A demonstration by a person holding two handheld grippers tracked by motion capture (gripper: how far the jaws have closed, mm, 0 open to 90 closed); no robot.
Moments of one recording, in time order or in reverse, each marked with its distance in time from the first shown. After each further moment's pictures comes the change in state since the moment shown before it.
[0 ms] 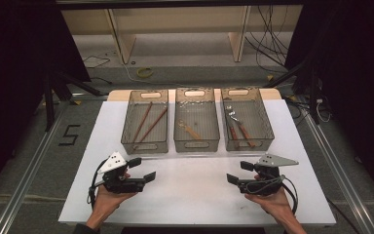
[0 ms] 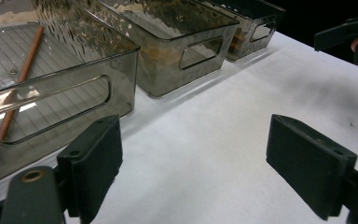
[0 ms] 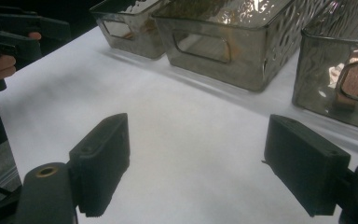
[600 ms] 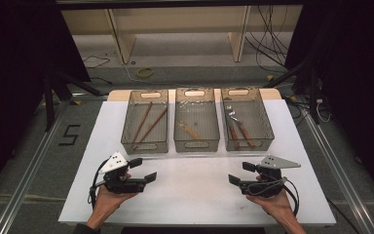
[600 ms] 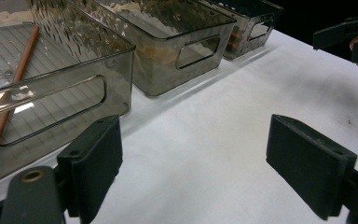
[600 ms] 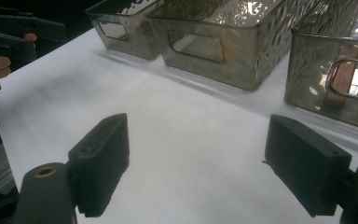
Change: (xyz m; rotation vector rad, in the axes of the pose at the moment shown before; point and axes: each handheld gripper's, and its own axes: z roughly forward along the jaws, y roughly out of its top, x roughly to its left) left arm -0.001 0.000 0.001 0.007 -0.005 0.009; right arm -0.001 -0.004 -0.003 -0.013 -0.018 0.001
